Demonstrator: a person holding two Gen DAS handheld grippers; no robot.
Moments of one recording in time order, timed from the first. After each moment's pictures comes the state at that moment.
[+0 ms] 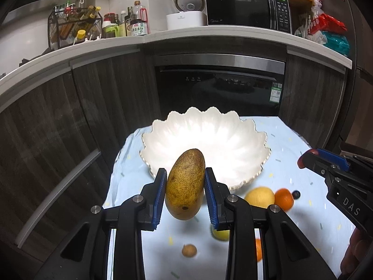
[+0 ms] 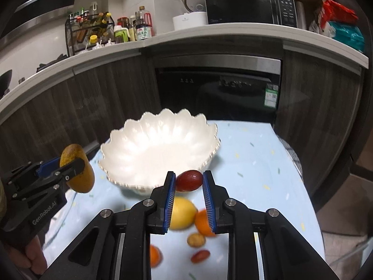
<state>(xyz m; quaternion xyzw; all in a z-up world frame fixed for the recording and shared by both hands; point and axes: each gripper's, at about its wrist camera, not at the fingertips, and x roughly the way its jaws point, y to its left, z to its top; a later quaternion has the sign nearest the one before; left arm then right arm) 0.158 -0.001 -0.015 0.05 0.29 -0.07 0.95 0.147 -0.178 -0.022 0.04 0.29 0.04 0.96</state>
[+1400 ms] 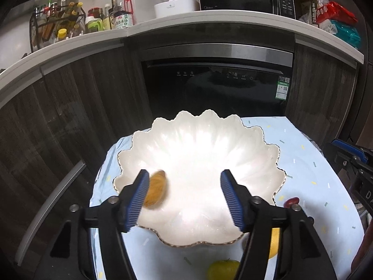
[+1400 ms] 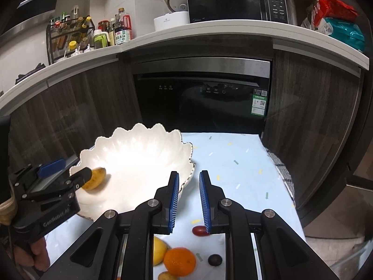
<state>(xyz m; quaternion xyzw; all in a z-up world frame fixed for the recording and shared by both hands) 0.241 -0.029 -0.031 0.07 0.31 -0.08 0.94 0.203 -0.215 -0.021 0.05 0.29 0.00 0.96</state>
